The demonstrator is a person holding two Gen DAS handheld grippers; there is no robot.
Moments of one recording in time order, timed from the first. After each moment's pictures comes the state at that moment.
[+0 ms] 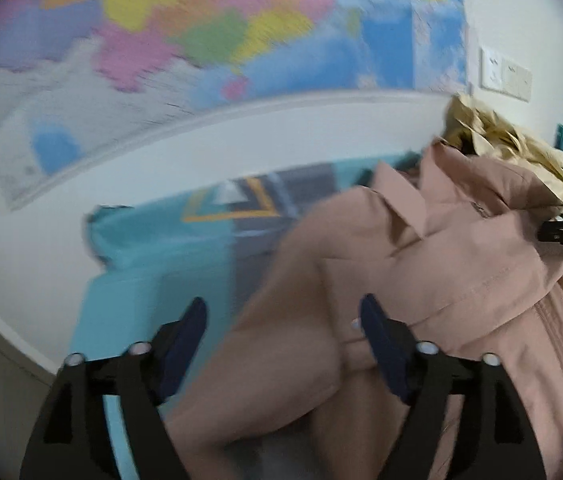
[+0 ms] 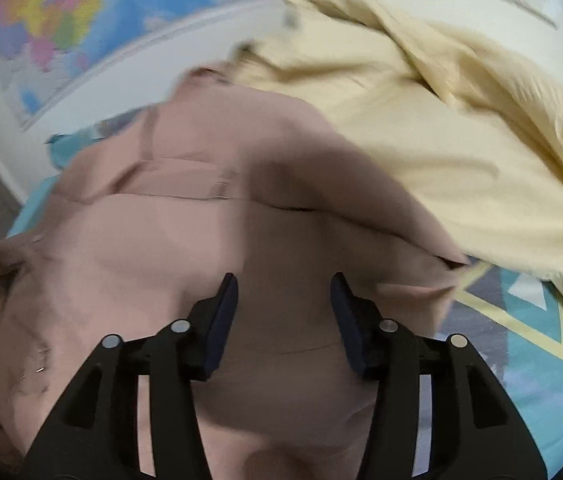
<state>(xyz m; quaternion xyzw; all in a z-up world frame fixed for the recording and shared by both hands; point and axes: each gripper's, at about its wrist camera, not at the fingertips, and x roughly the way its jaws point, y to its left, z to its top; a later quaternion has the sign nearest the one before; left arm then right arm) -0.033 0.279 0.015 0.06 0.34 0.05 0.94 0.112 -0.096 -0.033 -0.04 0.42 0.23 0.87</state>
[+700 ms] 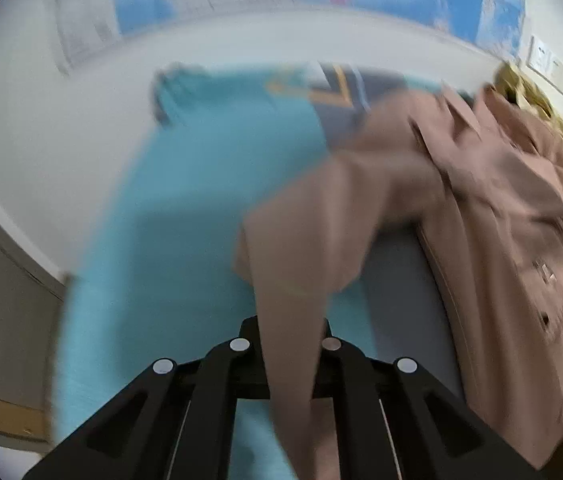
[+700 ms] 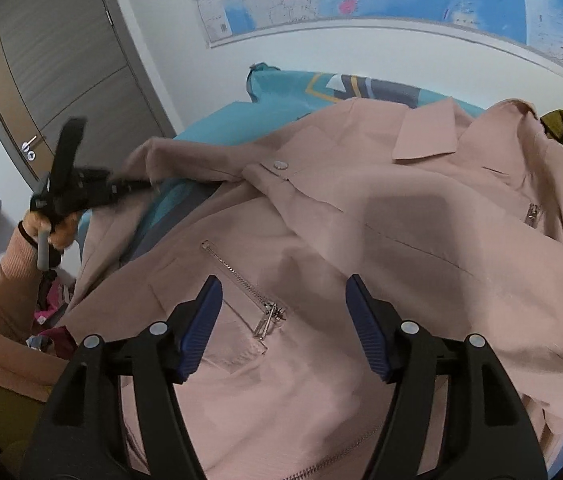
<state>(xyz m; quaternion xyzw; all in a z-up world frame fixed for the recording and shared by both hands) -0.118 0.357 -0.034 -0.01 0.43 0.10 0.90 0.001 0.049 -0.008 -0.11 0.40 0.49 0.77</state>
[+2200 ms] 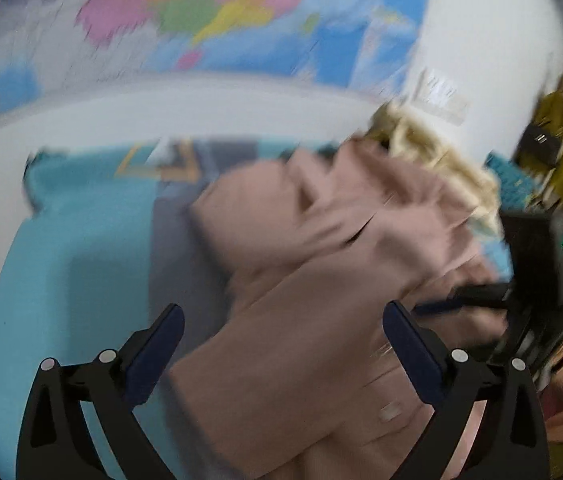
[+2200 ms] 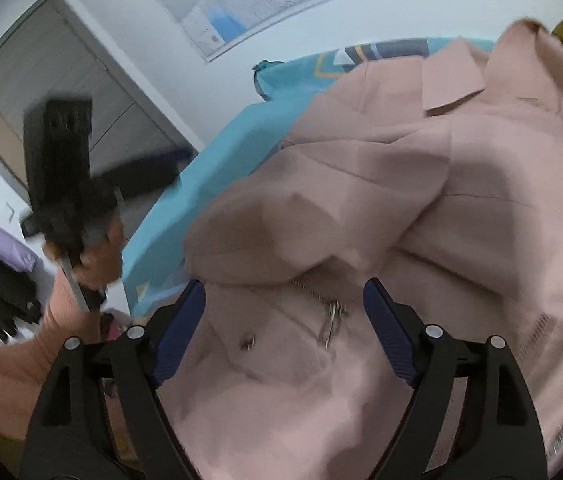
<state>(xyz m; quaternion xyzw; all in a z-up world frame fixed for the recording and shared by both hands) -0.060 0.272 -0.011 -0.06 0.40 -0.09 0.91 0.000 0.069 -0.036 0.02 0.46 0.51 0.73</state>
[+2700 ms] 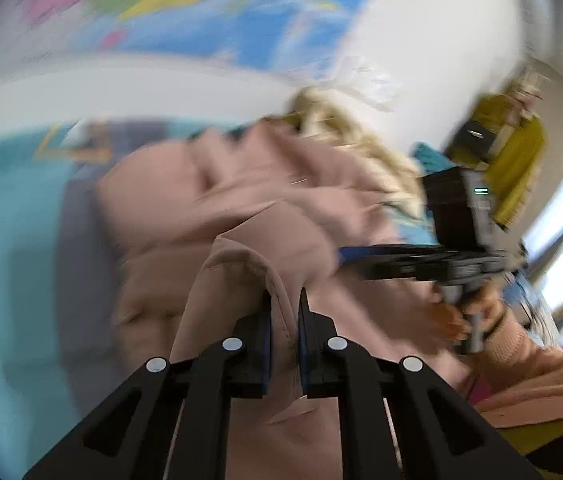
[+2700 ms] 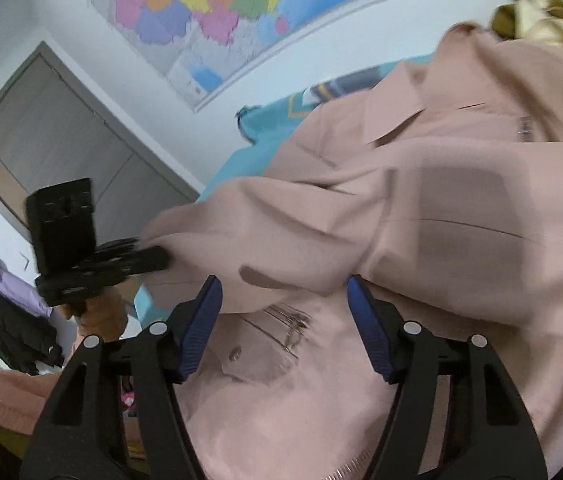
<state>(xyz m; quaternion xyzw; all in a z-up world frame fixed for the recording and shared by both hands) -0.078 0.221 0.015 -0.10 0.37 -0.26 0.88 0.025 0.000 -0.022 0.10 0.44 0.49 0.75</state>
